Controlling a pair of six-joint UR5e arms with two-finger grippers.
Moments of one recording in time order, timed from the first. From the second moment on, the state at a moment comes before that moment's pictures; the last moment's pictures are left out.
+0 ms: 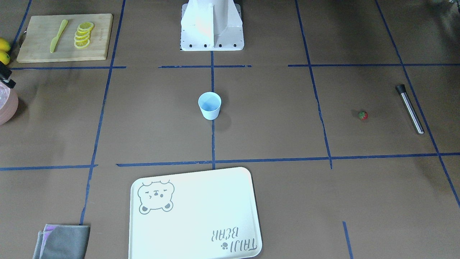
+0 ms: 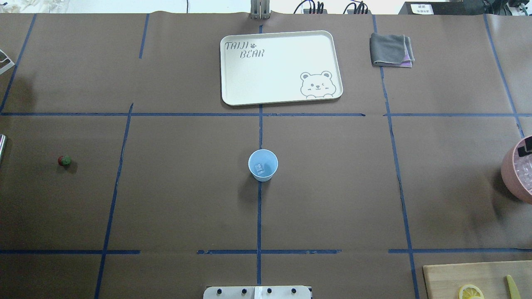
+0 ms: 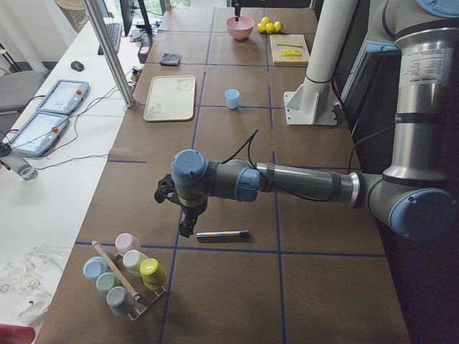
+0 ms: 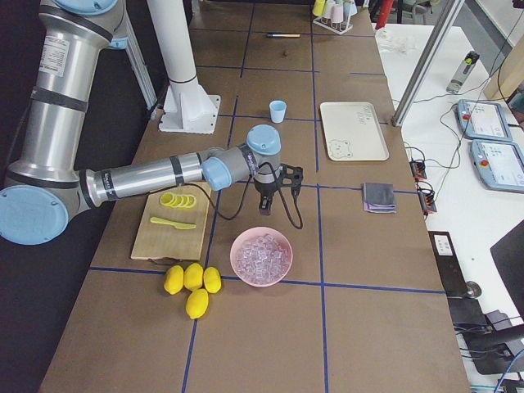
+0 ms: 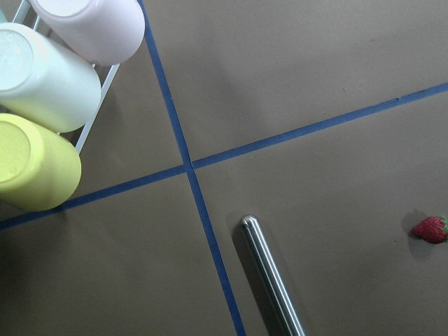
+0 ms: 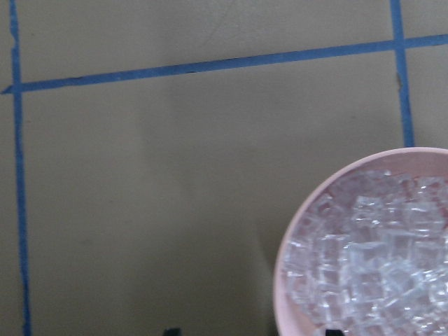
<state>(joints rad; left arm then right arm) -1.56 -1.54 -1.70 -1.63 -2.41 0.22 1.24 -1.85 2.00 -1.32 2.30 0.57</state>
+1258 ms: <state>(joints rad) -1.56 -1.52 -1.70 -1.67 -2.41 0.22 1.20 -1.89 1.84 -1.32 2.15 -0.14</state>
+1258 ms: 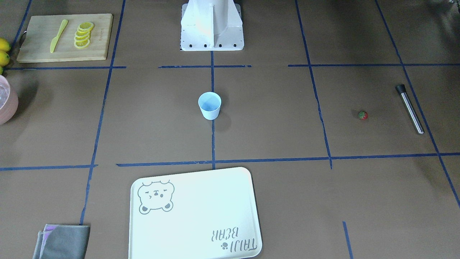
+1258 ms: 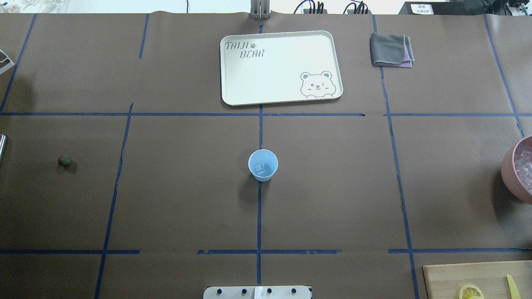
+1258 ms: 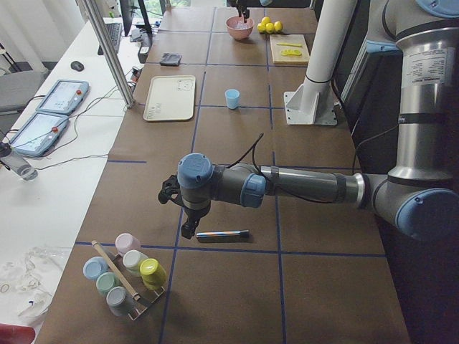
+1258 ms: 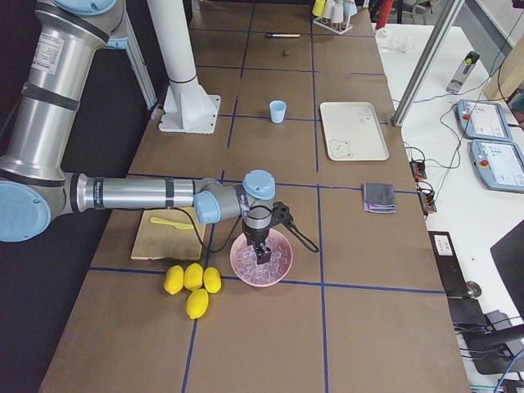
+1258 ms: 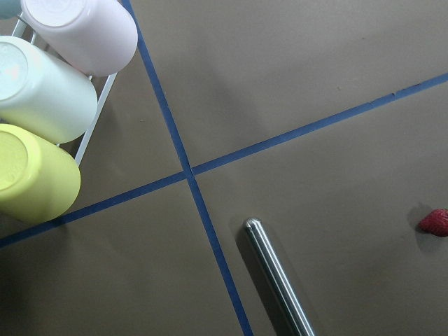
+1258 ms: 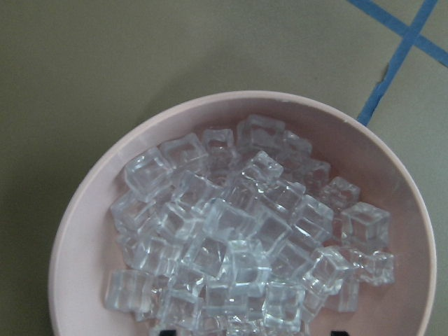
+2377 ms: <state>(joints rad) -1.56 -1.50 -1.71 -1.67 -2.43 0.22 1.19 -1.83 1.75 -1.32 2.12 -0.21</state>
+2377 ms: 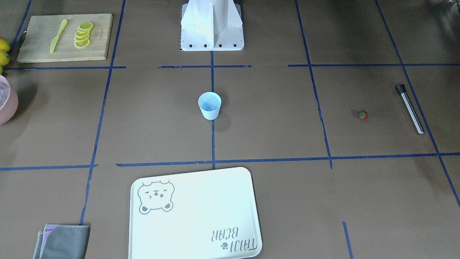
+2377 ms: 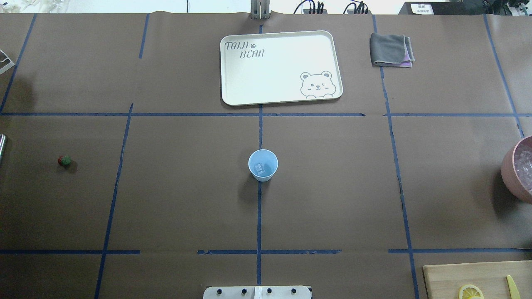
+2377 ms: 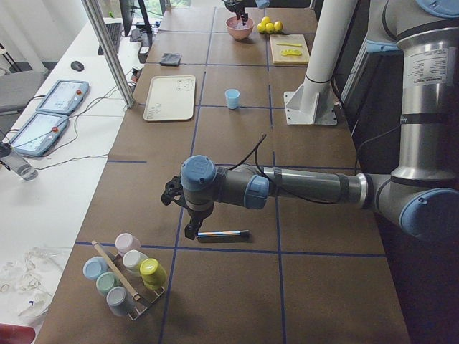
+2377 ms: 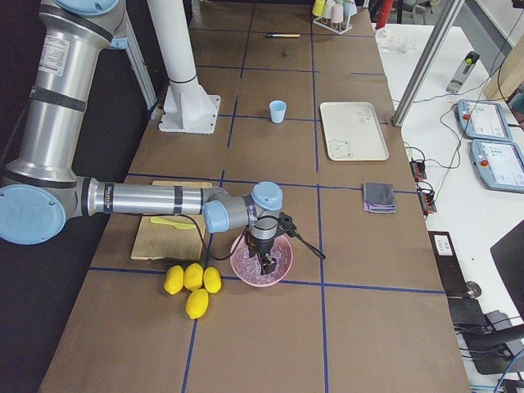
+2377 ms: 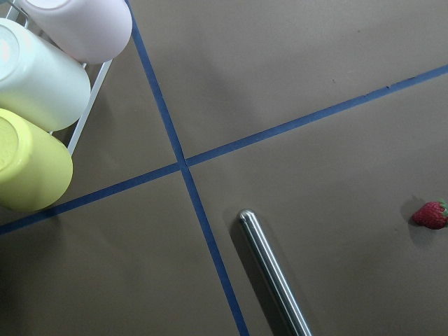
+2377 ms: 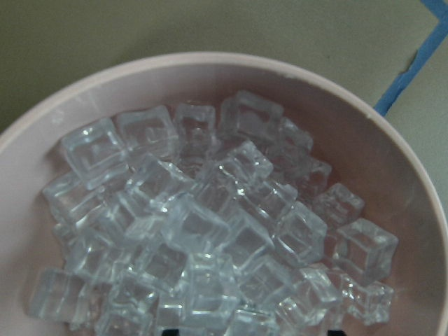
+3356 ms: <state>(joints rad) -1.56 -1.50 -1.72 -1.67 -2.43 0.22 1.20 -1.84 1.78 -1.32 2.13 -0.21</state>
